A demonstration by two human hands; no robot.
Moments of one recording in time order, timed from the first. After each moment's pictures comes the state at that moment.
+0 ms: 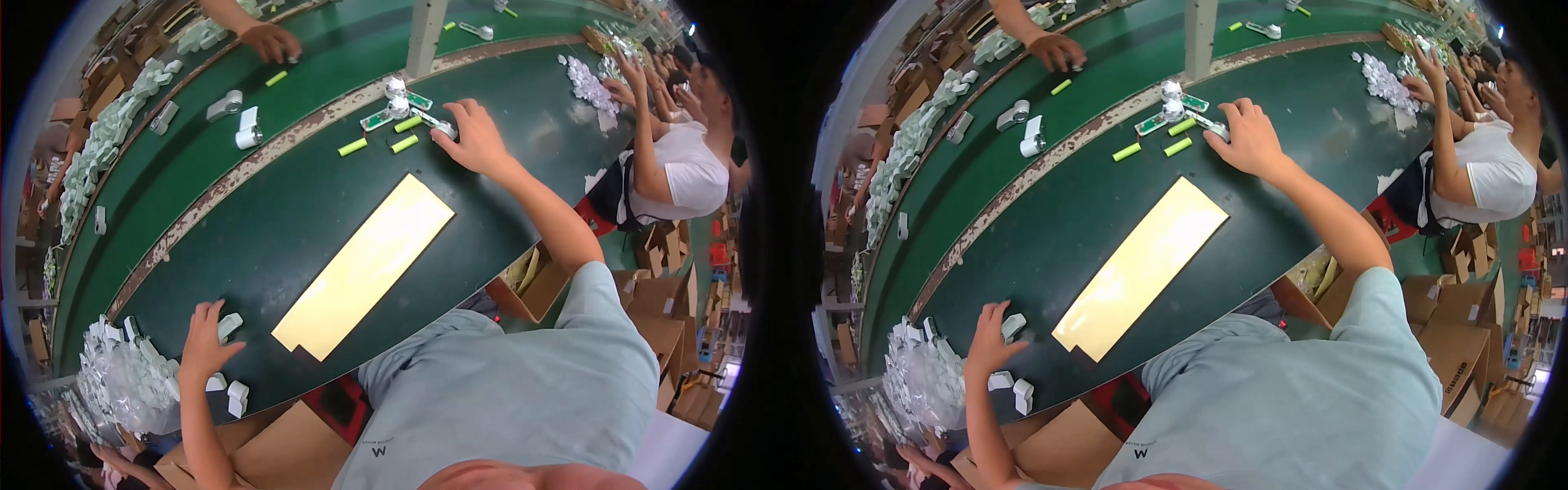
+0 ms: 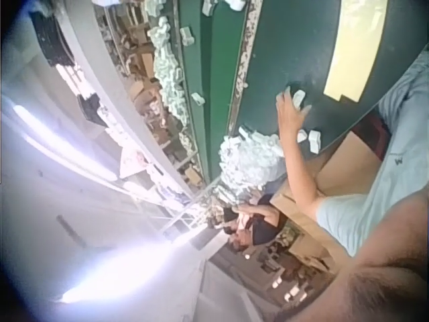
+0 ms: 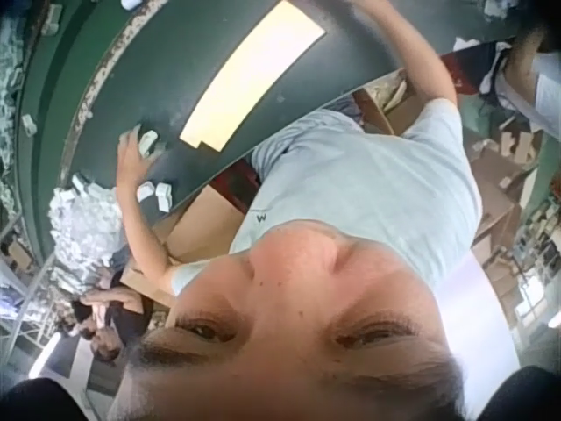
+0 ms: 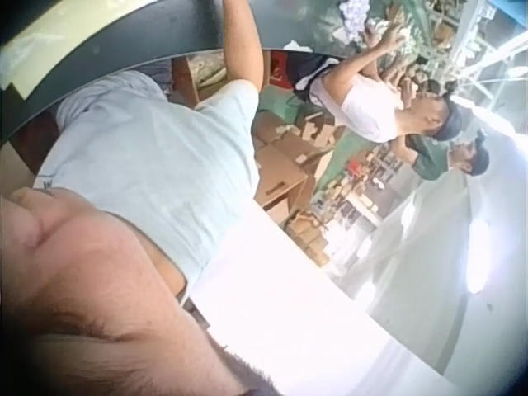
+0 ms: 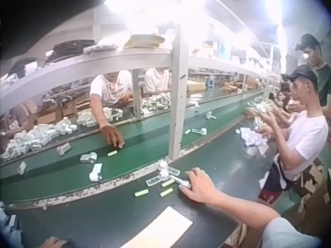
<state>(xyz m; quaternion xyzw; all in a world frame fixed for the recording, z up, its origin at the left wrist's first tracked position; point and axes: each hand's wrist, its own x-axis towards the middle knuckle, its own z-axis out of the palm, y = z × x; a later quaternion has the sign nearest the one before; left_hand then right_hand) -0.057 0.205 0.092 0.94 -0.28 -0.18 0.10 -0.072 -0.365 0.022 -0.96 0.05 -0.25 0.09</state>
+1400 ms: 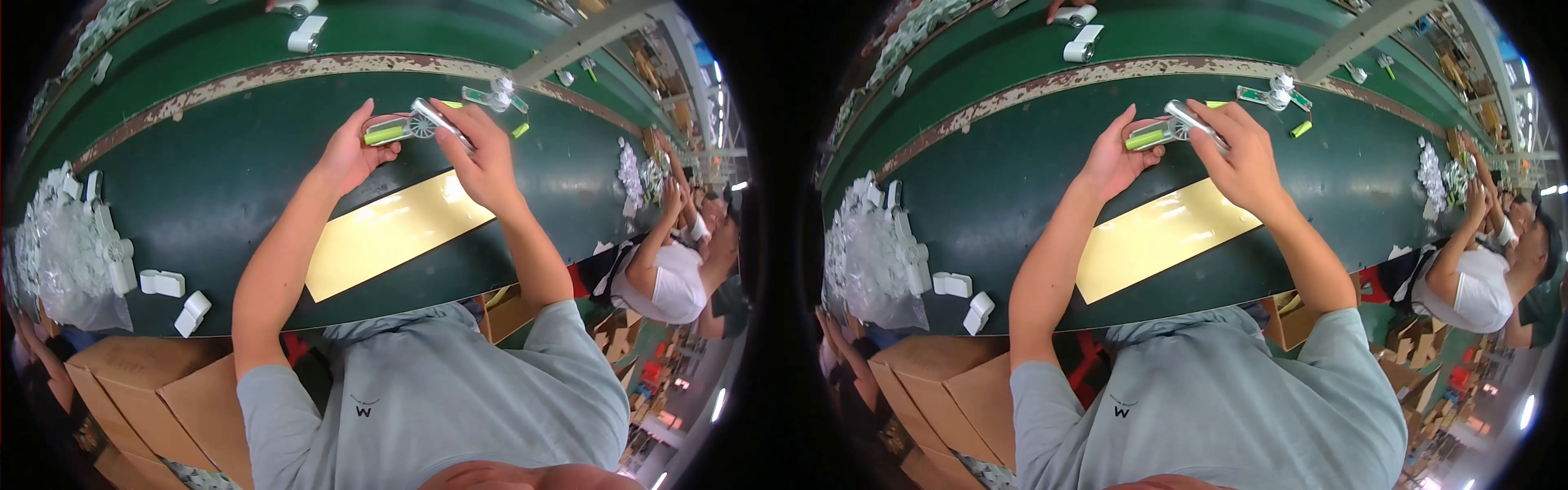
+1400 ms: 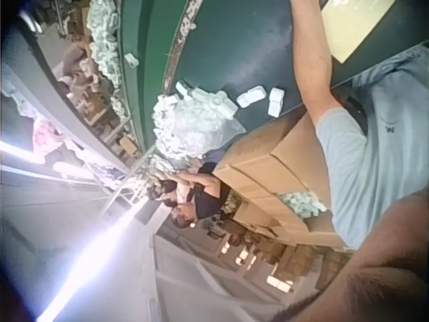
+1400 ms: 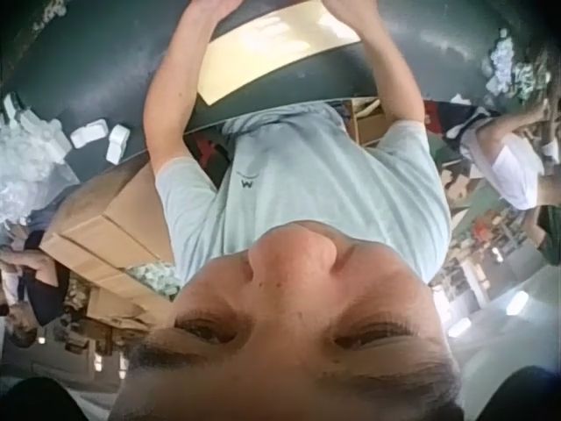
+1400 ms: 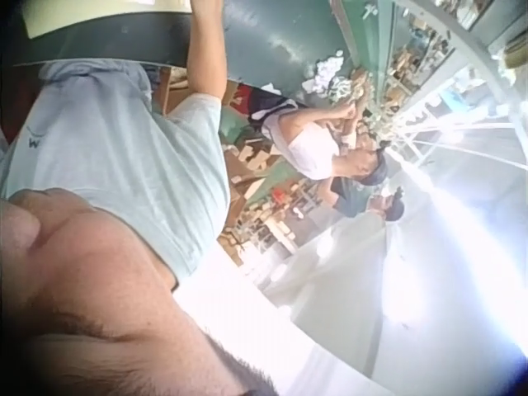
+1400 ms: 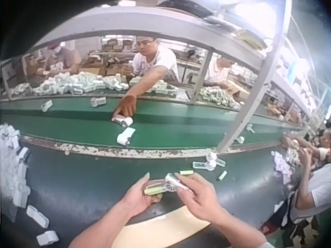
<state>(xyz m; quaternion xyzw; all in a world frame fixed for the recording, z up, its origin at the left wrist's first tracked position) 0.010 -0.007 -0.007 0.33 0.01 -0.39 0.86 -0.065 -0.199 0.077 -0.90 -0.13 -0.16 0.38</state>
